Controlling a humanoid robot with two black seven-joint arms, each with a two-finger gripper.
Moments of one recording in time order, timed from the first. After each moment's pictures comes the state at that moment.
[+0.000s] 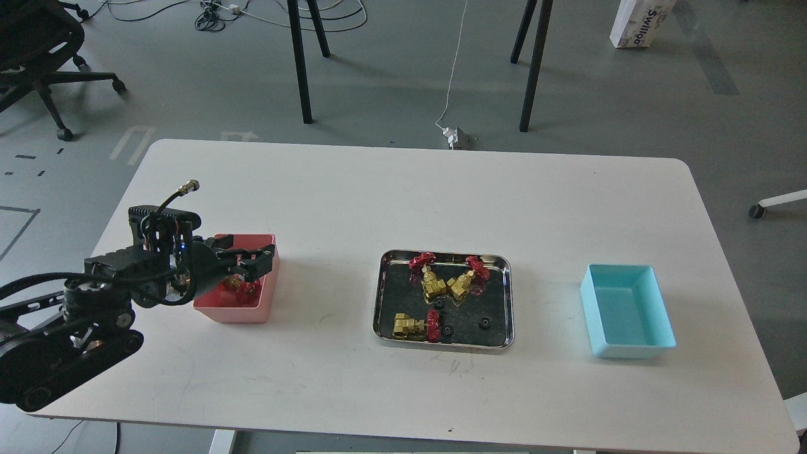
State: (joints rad) left arm -0.55 0.70 -0.49 -1.35 1.78 -0.18 0.17; right arm 1.45 -0.78 0.13 0.62 -0.09 0.35 0.08
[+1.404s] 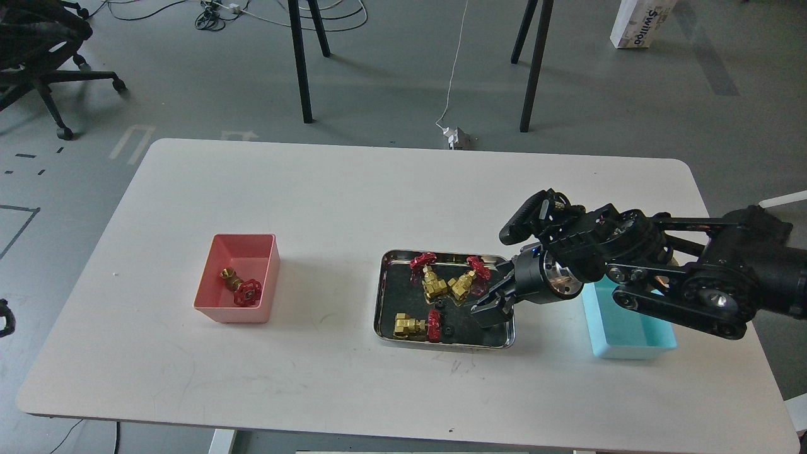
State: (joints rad) left arm -1.22 0.54 -1.00 -0.82 1.04 -0.17 0.15; right arm 1.08 -0.44 -0.04 1.27 -1.77 0.49 0.09
